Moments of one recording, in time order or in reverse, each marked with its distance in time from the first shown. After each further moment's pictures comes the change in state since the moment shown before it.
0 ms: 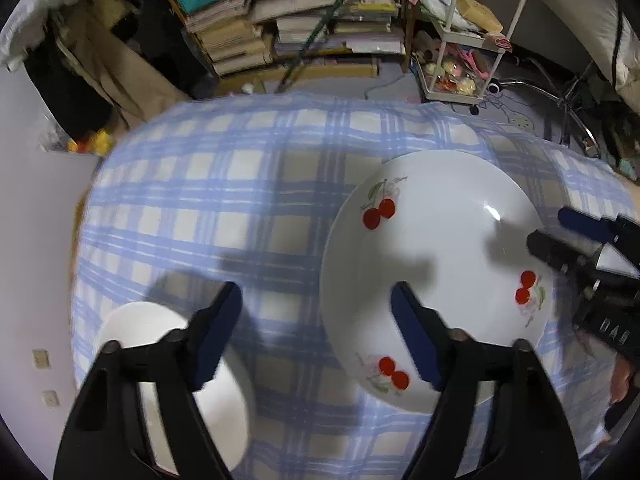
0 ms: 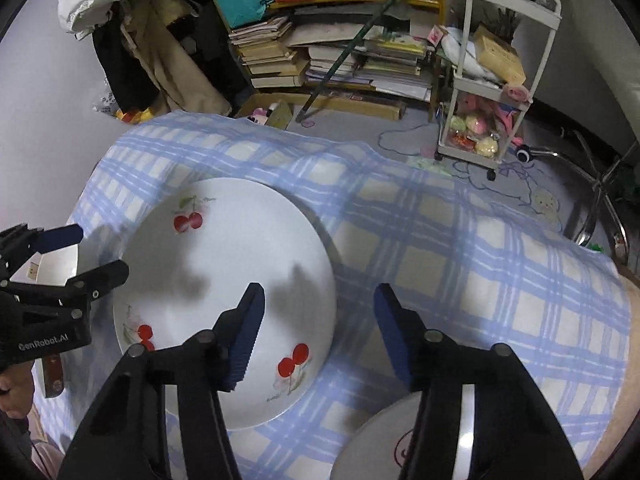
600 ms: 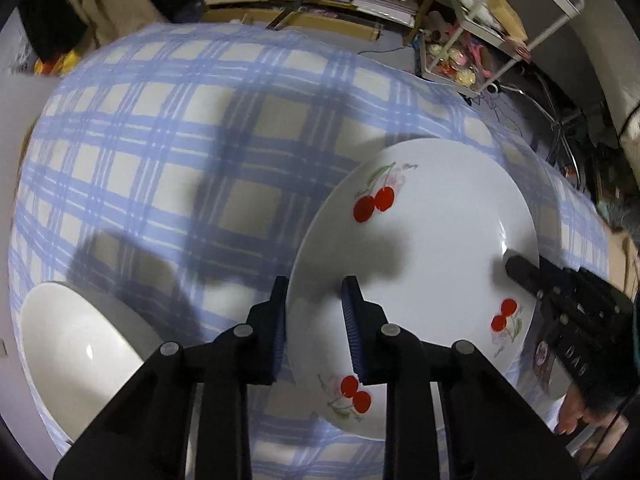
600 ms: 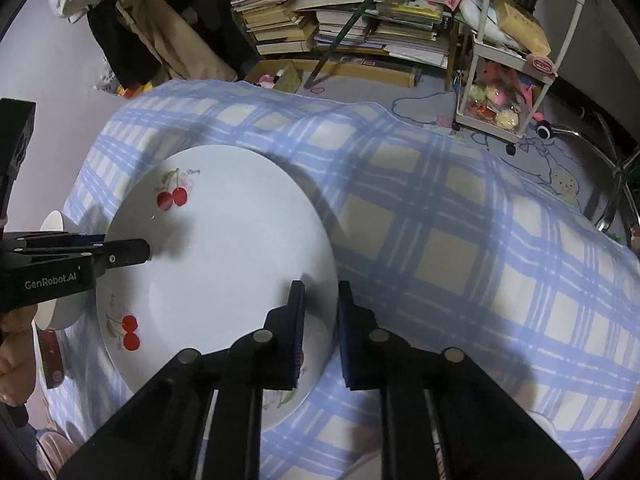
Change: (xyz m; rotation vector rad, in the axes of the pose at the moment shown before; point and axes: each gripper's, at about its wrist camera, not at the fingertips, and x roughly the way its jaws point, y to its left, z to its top) left arm 0.038 0.009 0.008 -0.133 0.147 -0.164; right arm 0.029 -0.010 0.003 -0.001 0.105 0.066
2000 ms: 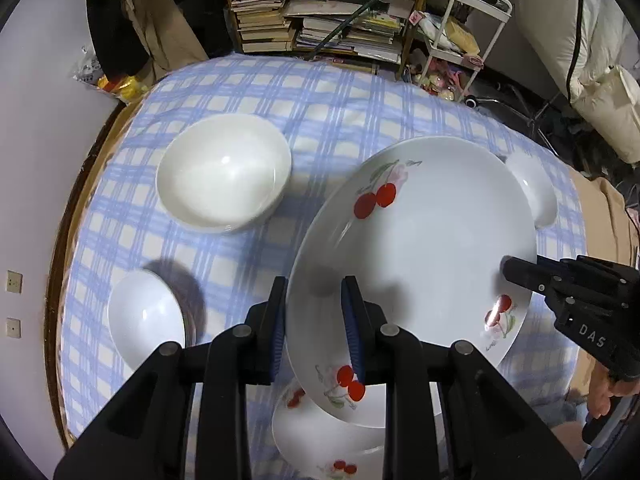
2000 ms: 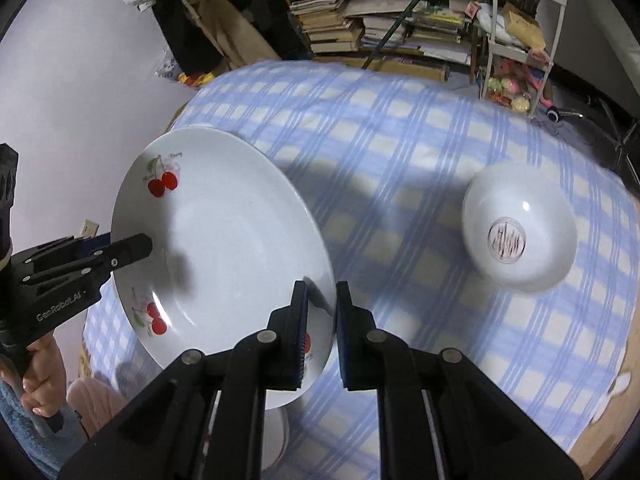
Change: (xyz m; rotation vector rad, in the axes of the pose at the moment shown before) left arm -0.138 0.032 -0.206 0.013 -0.215 0.051; right arm -0.118 0.094 -0.139 -0.038 -0.015 0.093
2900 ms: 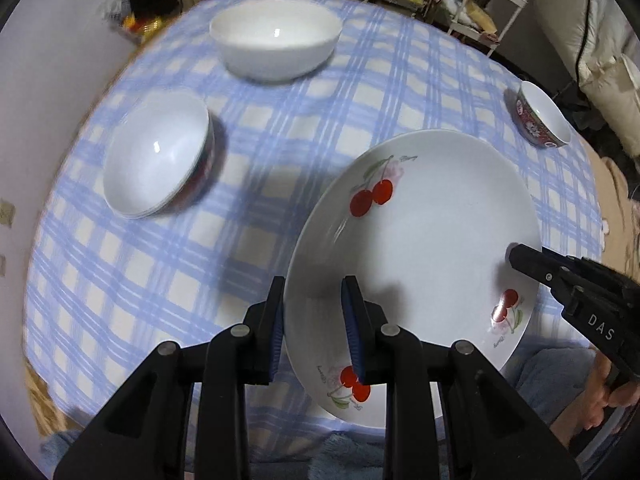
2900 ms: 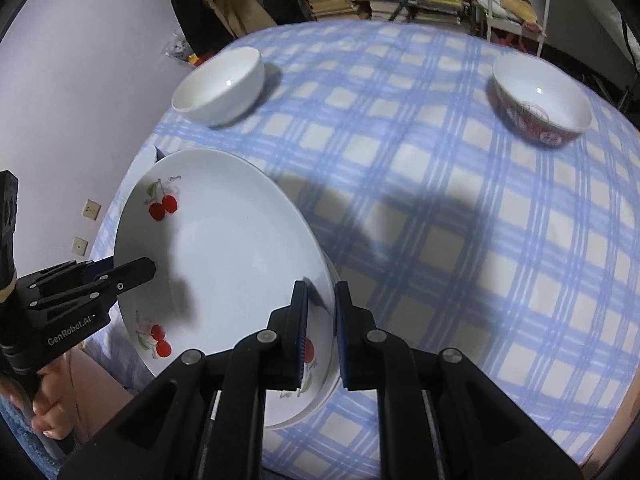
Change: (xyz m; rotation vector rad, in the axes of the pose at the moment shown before) left arm 0.023 0.035 -0.135 -0.116 0.063 -0.020; right arm 0.028 0.042 -0.112 0.040 -0.016 0.001
